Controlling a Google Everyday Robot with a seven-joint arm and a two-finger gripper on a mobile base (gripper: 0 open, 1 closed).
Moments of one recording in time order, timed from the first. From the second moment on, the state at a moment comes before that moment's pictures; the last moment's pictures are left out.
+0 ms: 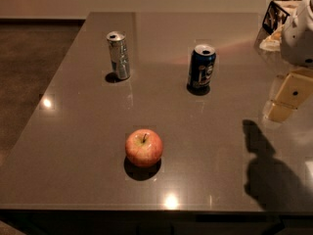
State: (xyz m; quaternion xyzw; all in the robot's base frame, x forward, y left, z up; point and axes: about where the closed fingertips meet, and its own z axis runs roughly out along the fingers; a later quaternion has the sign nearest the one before) arm 0.438 -0.216 0.977 -0.60 0.78 -0.04 0.16
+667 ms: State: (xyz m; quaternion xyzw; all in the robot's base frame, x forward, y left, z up) arm 0.434 -0.195 0.966 -0.63 0.76 -0.02 0.16
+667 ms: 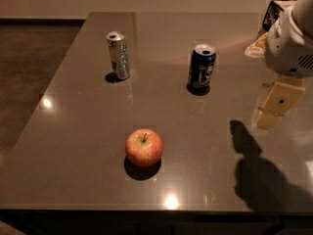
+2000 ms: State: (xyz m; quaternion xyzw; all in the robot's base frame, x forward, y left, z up) arm 0.383 -0.045 0.869 -0.71 0.68 0.12 0.15
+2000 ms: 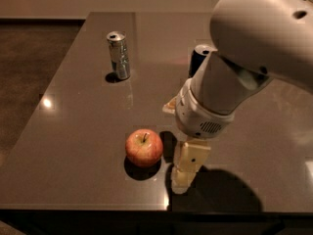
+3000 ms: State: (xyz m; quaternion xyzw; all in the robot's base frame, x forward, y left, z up) arm 0.394 0.009 0.855 -0.70 0.68 0.14 0.17
